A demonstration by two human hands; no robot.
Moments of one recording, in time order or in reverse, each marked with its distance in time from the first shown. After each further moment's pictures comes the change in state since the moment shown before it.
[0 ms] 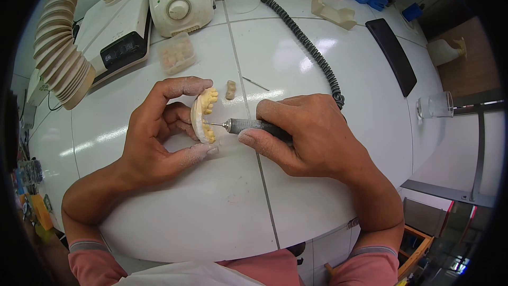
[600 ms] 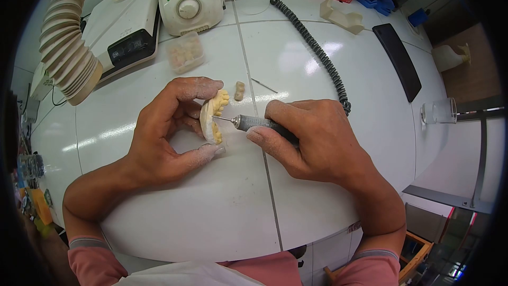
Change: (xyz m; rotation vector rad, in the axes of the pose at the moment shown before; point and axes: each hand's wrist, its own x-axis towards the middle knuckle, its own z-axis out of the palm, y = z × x) left_hand 0.000 -0.005 -0.002 0.104 0.011 0.113; right_hand -0.002 -0.007 0.004 -0.009 0.049 0.039
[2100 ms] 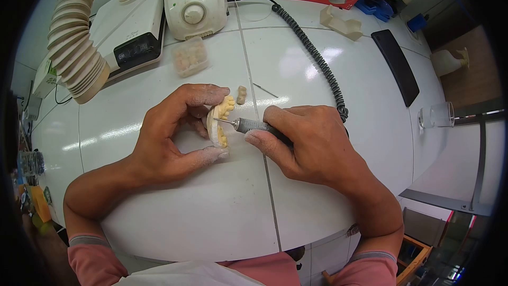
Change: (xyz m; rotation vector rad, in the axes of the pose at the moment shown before) left_hand 0.001 0.001 -0.001 0.046 0.004 0.038; right_hand 0.001 -0.002 0.003 -0.074 -0.017 -0.018
